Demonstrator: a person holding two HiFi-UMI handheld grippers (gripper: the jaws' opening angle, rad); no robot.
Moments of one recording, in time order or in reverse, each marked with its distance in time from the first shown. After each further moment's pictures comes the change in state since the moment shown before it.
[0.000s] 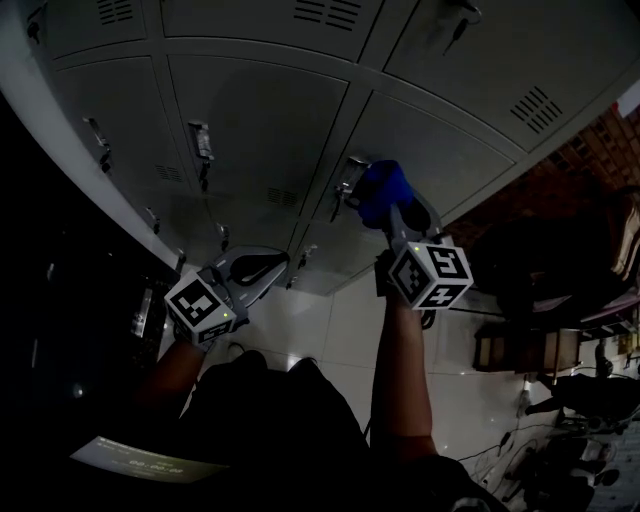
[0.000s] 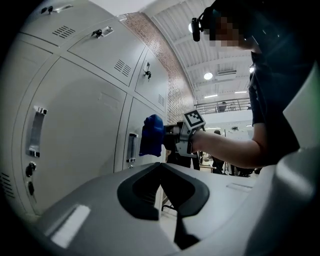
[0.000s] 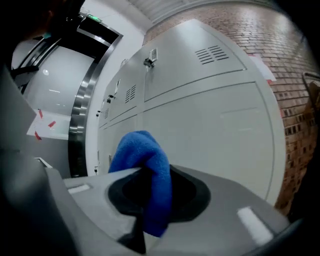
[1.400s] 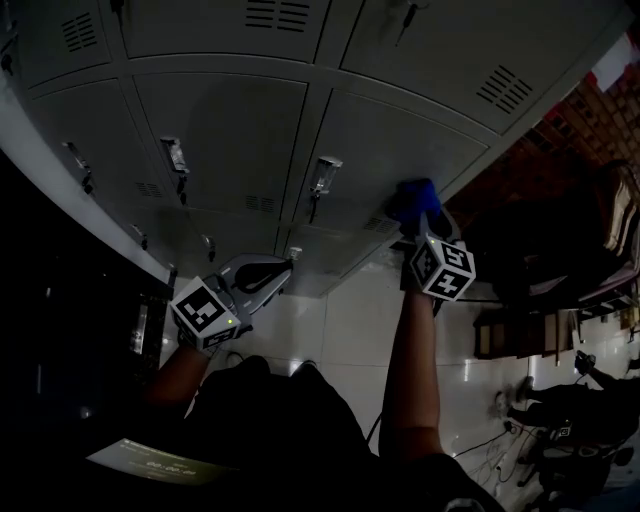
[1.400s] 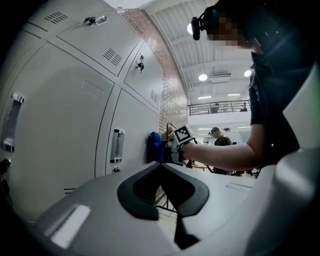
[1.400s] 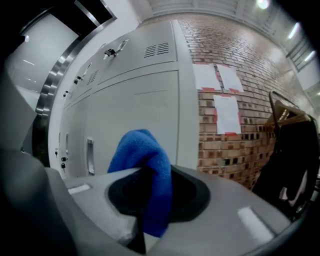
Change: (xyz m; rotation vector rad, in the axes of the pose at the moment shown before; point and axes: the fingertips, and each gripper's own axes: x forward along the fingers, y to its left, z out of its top) left arm 0.036 -0.023 -0.004 -0.004 0.005 -0.097; right arm -0.052 -0.150 -0.049 -0.045 0.074 -0.373
